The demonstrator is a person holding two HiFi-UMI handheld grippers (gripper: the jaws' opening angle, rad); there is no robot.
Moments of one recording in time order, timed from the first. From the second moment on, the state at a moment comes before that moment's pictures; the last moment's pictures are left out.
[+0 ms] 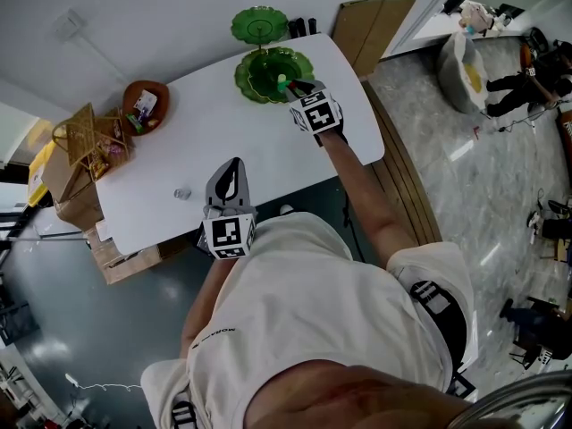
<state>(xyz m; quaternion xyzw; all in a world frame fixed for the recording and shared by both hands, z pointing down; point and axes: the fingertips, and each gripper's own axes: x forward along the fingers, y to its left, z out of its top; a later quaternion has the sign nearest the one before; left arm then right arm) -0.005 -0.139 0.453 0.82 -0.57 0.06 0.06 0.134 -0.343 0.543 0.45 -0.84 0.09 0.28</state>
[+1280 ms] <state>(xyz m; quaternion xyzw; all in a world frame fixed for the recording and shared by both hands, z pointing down) -0.016 -0.145 0.457 0.81 -0.58 0.06 0.06 0.132 -0.384 0.558 0.45 -0.83 0.08 0.32</state>
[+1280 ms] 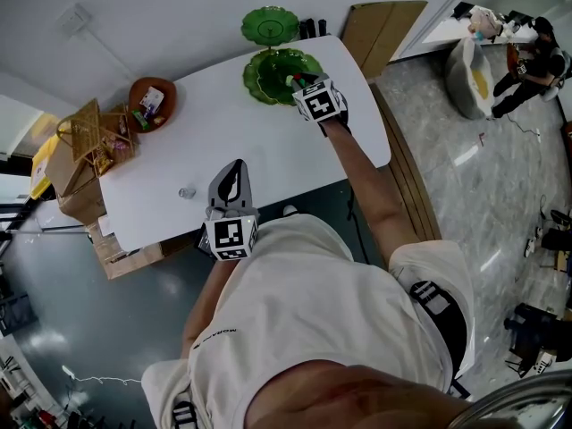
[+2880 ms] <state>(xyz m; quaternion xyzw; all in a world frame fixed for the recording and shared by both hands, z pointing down) -0.016 -0.136 0.454 0.81 -0.57 0.06 0.05 0.147 -0.385 0.532 0.50 -0.82 0.07 0.26</state>
